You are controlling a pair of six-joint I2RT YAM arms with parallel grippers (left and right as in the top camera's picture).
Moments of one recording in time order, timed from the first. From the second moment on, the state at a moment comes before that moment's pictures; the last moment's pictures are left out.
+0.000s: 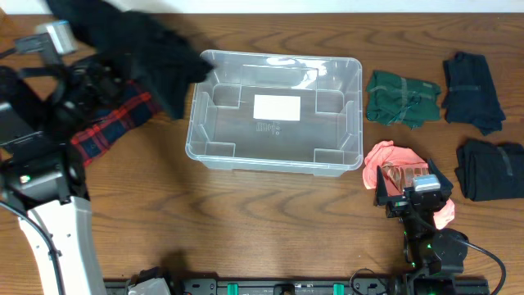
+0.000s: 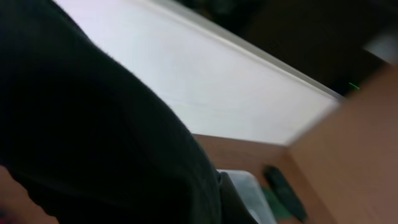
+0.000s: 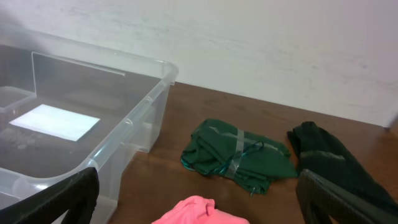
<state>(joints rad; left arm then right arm) 0.32 1.15 1.25 -0.29 0.88 -0.41 -0.03 0.01 0.01 -0.06 -0.13 -0.14</state>
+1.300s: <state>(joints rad) -0.22 1.55 1.24 -0.12 1.11 -0.25 -0.03 0.01 0.01 -0.06 -0.13 -0.14</state>
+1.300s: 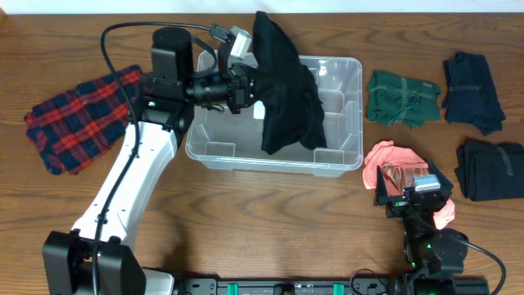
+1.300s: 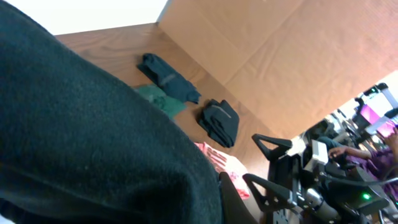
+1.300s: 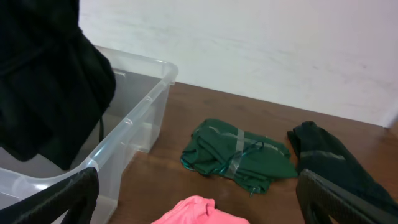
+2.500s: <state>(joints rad) -0.19 1.68 1.24 -0.22 1.03 -0.22 -0.03 0.01 0.01 -0.06 -0.13 -0.14</state>
